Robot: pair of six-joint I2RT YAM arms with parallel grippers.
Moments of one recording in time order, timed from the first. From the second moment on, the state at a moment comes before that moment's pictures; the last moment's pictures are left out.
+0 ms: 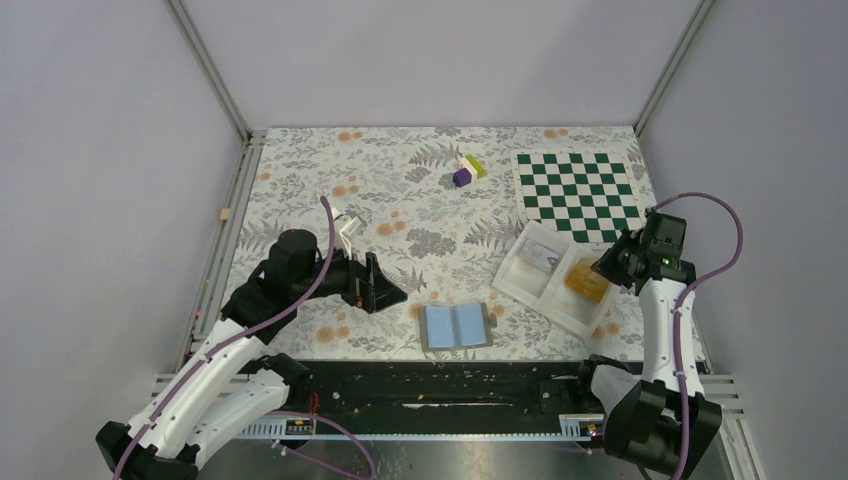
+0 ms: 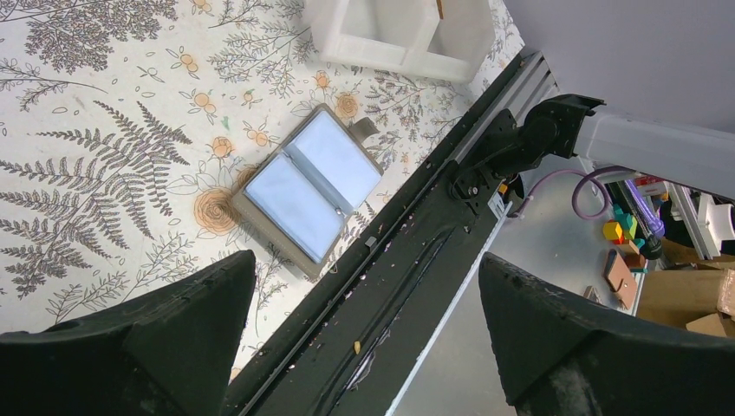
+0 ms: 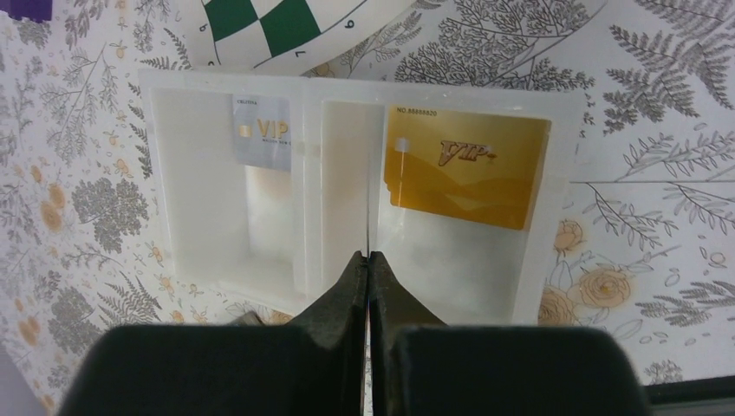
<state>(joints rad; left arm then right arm) -0.54 0.72 0.74 -0.48 0.55 -0.45 -0.33 0.97 0.77 -0.74 -0.23 0.38</state>
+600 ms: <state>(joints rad) -0.54 0.72 0.74 -0.48 0.54 -0.45 -0.41 1.08 0.71 -0.60 -0.35 0.36</state>
